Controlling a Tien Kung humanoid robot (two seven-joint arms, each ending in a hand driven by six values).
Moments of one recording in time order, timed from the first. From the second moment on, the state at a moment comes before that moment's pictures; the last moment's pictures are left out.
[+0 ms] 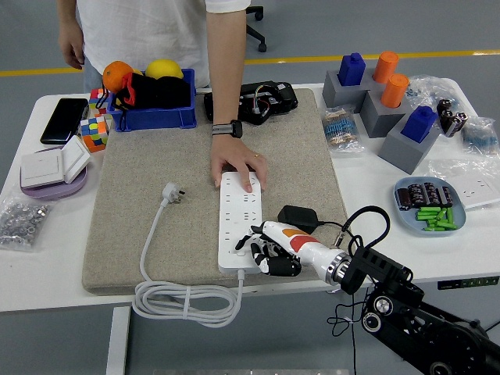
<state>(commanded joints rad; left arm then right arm) -0.11 0.03 -1.76 -0.18 1.83 -0.02 0.28 0.34 -0.14 0.68 1.39 -1.72 -0.03 -0.04</state>
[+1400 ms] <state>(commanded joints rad) -0.11 0.03 -1.75 -0.18 1.82 -0.02 0.28 0.29 -0.13 0.95 1.33 -1.79 -0.04 0.10</state>
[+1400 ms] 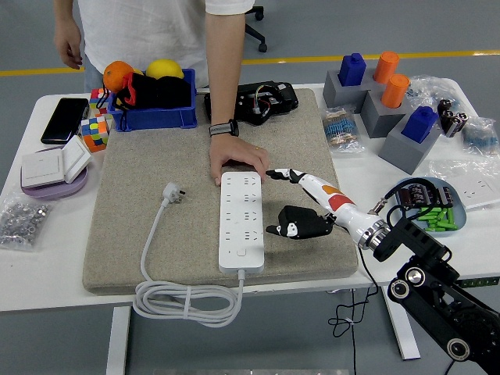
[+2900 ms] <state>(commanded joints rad) -0.11 0.02 -1.75 -0.18 1.82 -0.02 0.28 0.32 -0.11 0.93 1.04 -1.72 -0.11 0.24</state>
